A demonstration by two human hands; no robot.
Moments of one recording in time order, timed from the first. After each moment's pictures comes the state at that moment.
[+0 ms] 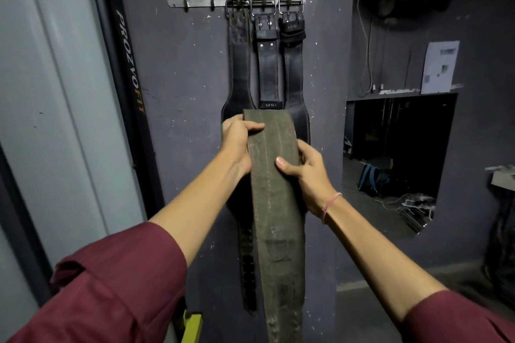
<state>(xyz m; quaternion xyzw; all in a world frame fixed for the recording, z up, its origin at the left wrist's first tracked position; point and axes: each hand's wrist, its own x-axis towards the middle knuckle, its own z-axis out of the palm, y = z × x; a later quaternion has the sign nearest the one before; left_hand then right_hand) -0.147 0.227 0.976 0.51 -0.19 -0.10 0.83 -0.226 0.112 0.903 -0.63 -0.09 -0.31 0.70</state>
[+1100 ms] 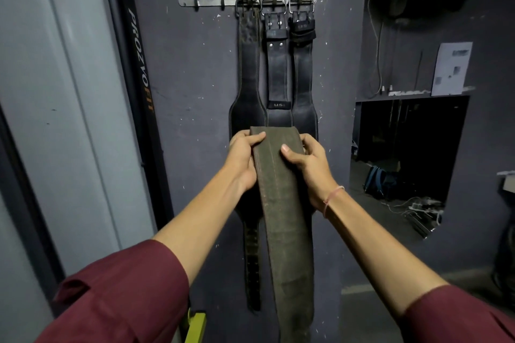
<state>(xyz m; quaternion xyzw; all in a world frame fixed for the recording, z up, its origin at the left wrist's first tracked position) -0.127 0.234 0.946 0.50 -0.18 -0.16 0.83 -0.213 0.122 0.914 -0.64 -0.04 -0.31 0.70</state>
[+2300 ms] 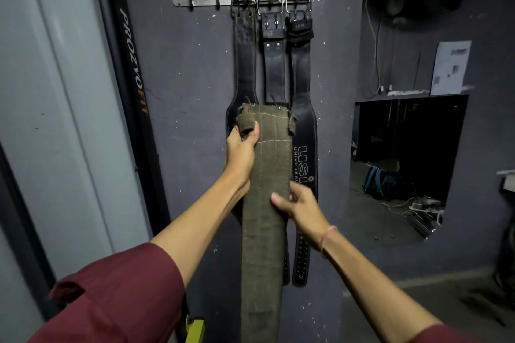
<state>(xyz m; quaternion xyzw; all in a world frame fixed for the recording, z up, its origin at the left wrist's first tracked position) -0.122 0.226 0.940 0.53 -0.26 -0.01 0.81 -0.190 0.112 0.835 -0.67 -0.06 -0.20 0.72</state>
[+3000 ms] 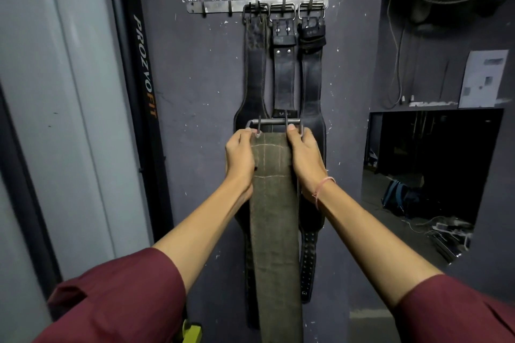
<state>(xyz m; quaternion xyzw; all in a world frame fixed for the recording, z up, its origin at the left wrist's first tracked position) -0.112 0.198 0.945 0.56 -0.17 0.11 0.80 -0.163 0.095 0.944 -0.70 0.00 -0.36 0.62</state>
